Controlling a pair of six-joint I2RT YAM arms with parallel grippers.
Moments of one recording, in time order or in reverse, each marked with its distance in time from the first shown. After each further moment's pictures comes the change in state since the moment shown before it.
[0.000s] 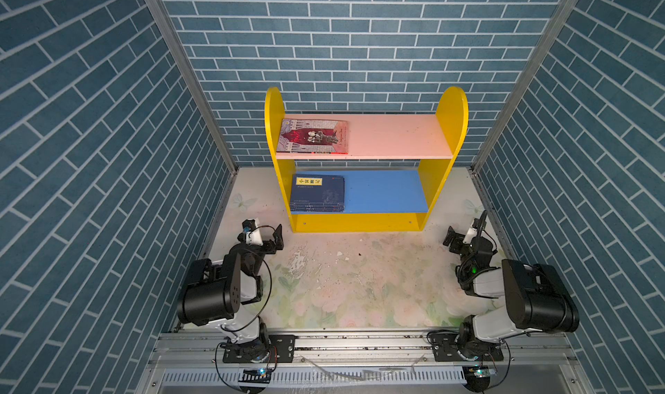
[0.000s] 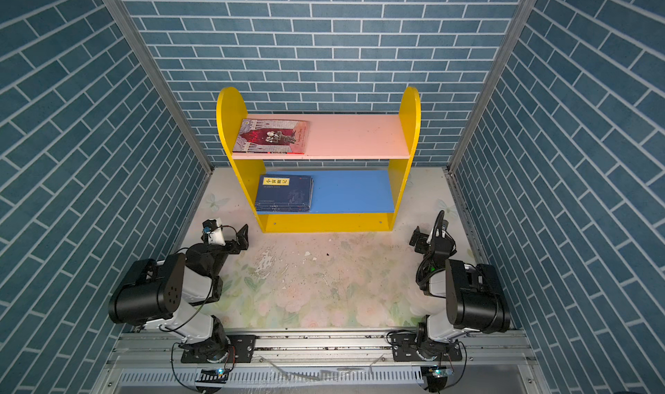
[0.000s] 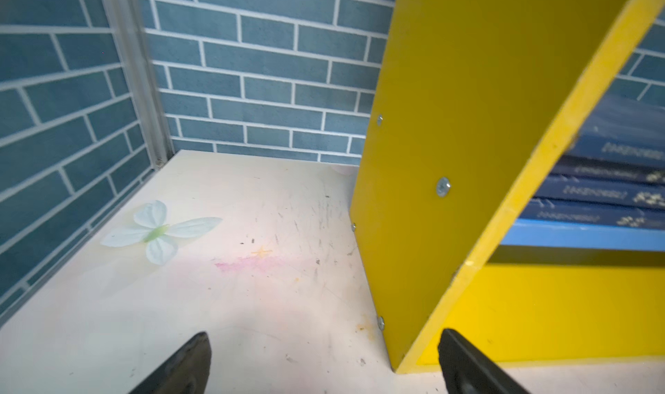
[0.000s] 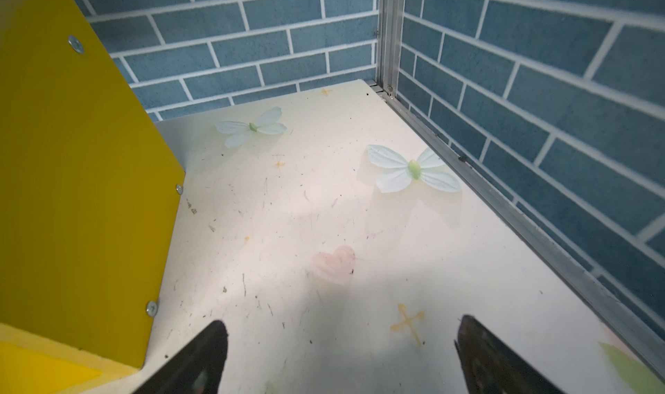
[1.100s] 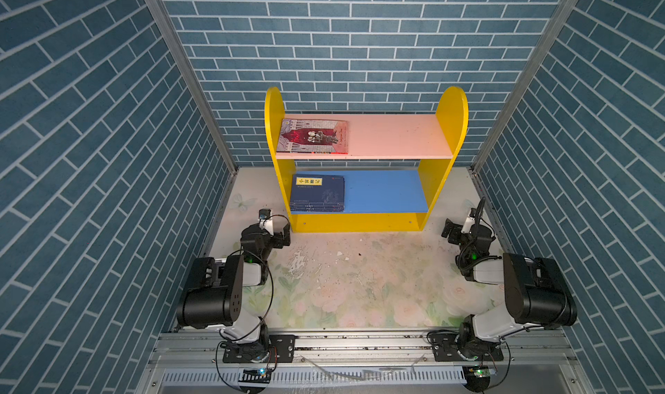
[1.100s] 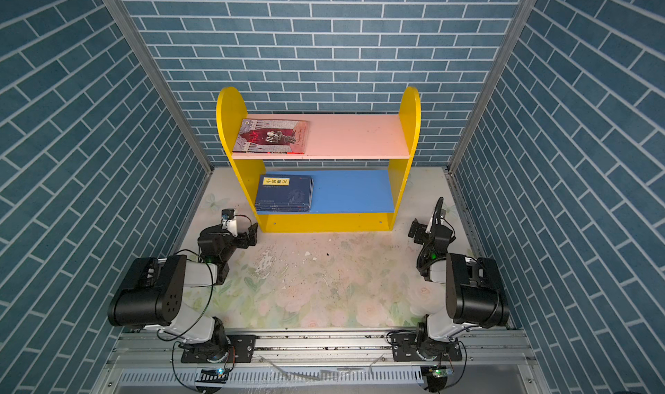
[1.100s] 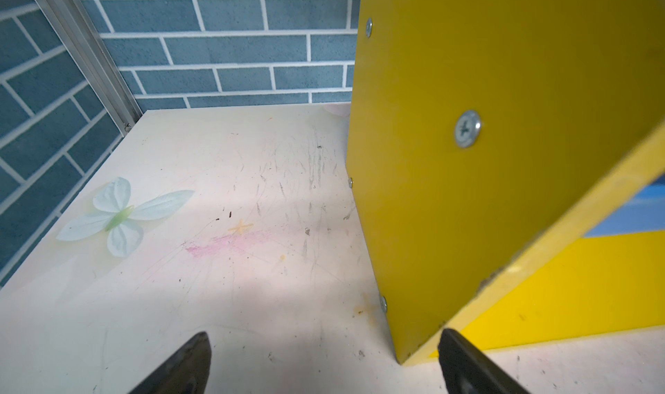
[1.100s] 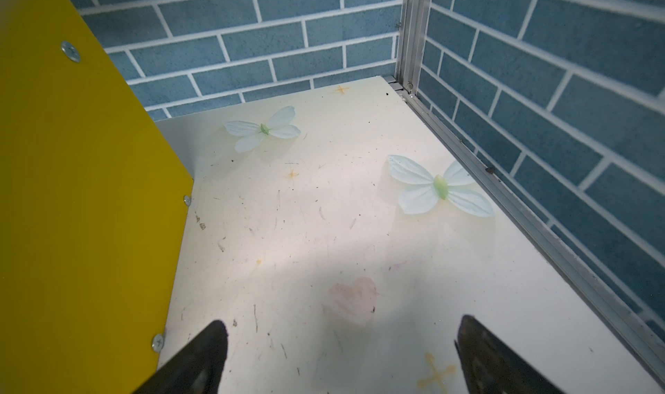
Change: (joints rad) left arm -0.120 -0.044 0.179 -0.437 -0.127 0.136; right arm 0.008 0.029 0.153 -0.167 -0.042 -0.012
